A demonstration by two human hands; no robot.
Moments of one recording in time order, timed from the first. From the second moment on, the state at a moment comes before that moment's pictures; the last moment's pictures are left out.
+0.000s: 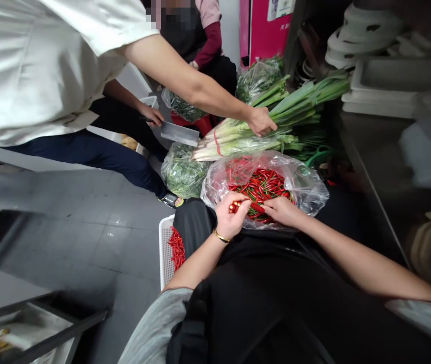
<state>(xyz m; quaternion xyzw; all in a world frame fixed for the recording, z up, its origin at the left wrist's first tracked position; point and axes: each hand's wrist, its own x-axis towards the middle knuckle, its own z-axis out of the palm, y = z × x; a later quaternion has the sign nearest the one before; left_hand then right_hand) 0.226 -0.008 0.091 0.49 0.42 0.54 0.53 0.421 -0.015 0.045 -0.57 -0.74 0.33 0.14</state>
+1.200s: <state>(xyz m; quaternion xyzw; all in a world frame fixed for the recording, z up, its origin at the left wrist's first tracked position) 0.223 0.030 0.037 0.25 0.41 0.28 0.83 0.423 0.028 0.030 -0.65 -0.71 0.27 -0.02</state>
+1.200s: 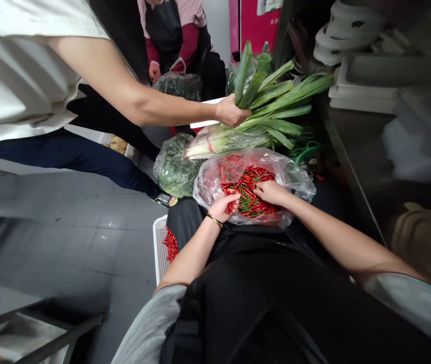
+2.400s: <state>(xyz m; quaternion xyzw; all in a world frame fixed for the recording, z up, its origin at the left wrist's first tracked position) 0.236 0.034 0.046 0.35 0.46 0.35 0.74 0.419 0.029 0.046 -0.59 -0.78 0.19 0.09</state>
